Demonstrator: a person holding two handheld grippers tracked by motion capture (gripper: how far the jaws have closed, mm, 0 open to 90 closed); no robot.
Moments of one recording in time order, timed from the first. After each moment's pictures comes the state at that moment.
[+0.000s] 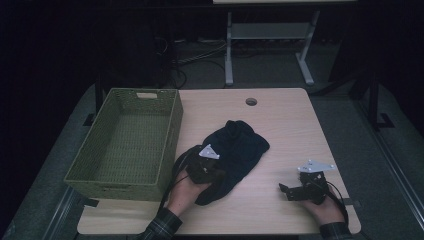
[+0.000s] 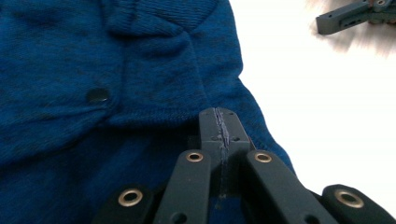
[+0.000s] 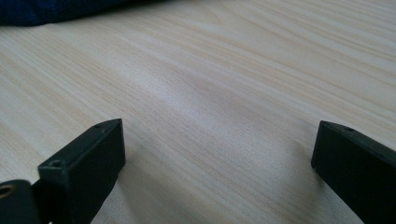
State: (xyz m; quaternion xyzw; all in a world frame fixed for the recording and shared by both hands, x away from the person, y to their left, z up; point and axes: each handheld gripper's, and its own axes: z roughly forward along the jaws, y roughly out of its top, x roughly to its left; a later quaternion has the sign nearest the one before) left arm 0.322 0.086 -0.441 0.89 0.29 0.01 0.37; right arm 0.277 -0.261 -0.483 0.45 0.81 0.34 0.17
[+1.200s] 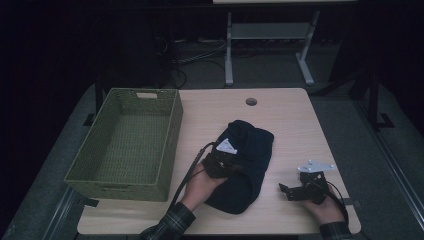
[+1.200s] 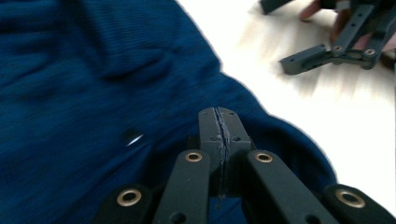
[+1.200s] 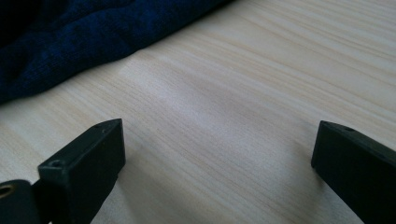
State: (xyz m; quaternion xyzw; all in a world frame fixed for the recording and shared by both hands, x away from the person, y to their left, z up) left arm 0.332 0.055 -0.422 0.88 0.26 0.01 0.39; right arm 0.277 -0.261 -0.483 0.45 0.81 0.34 0.17
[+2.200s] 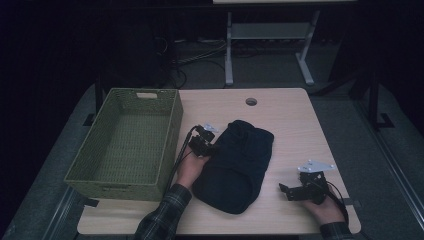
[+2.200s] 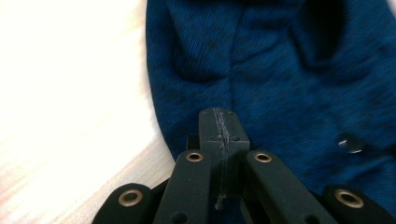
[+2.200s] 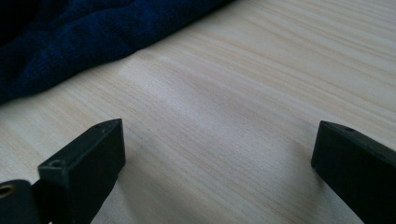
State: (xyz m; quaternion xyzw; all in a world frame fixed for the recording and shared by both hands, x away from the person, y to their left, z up) left arm 0.409 0.086 -0.454 0.87 0.36 0.08 0.32; right arm 0.277 -0.261 -0.483 0.45 0.81 0.34 0.17
